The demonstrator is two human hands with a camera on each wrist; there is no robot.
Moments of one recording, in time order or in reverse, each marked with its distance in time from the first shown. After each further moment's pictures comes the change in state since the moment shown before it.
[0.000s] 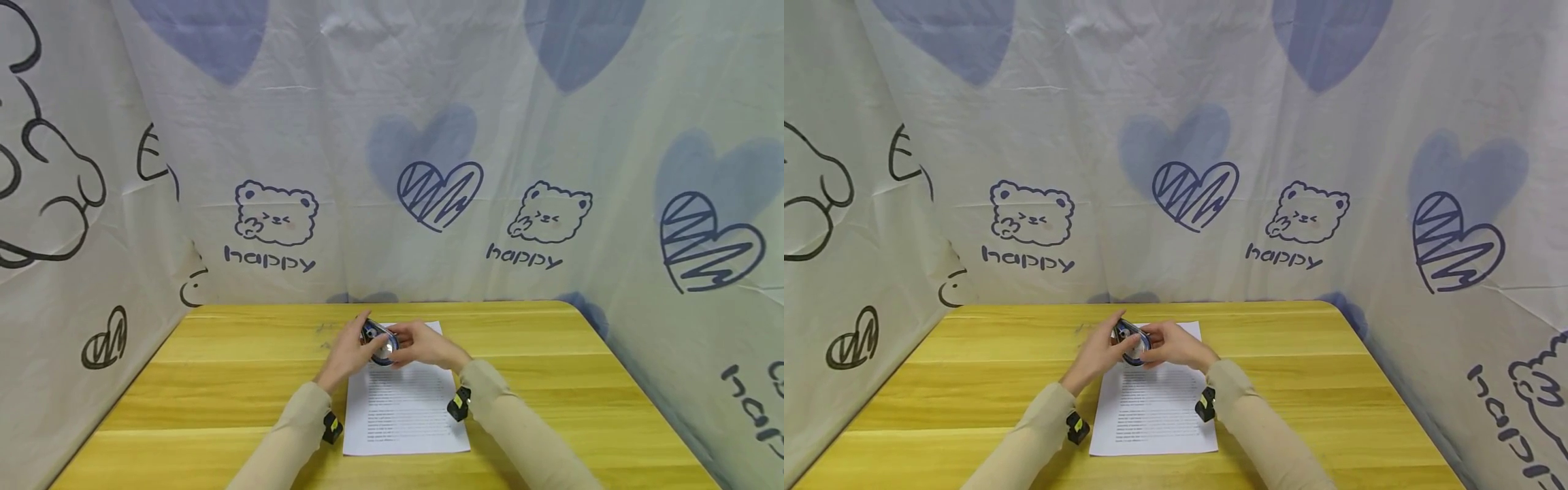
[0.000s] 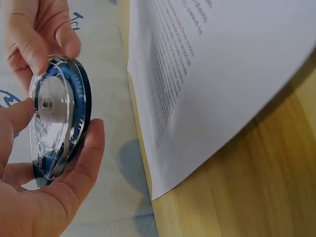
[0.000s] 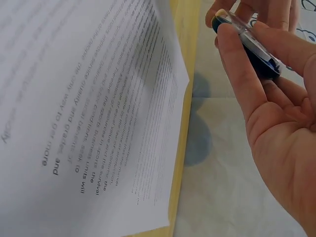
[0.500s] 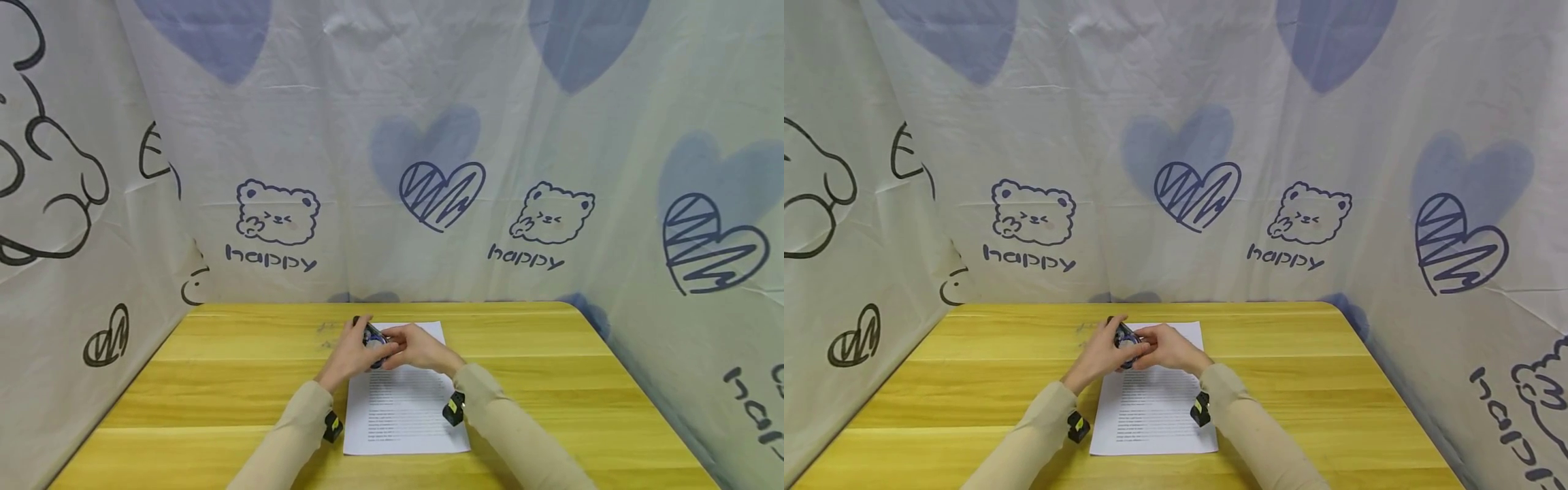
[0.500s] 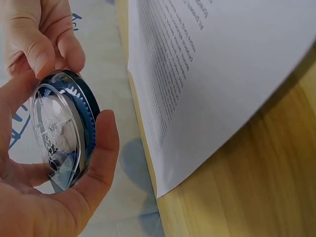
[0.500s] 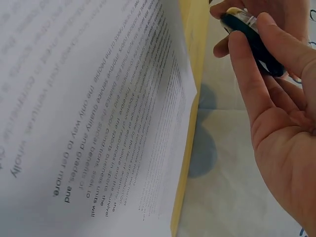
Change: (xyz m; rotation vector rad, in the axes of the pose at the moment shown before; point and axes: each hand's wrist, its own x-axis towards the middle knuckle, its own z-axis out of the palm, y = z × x) left_hand -0.004 0.003 0.000 0.054 -0.053 -0.103; right_hand 0.004 -0.003 0.011 -0.235 0.060 0.021
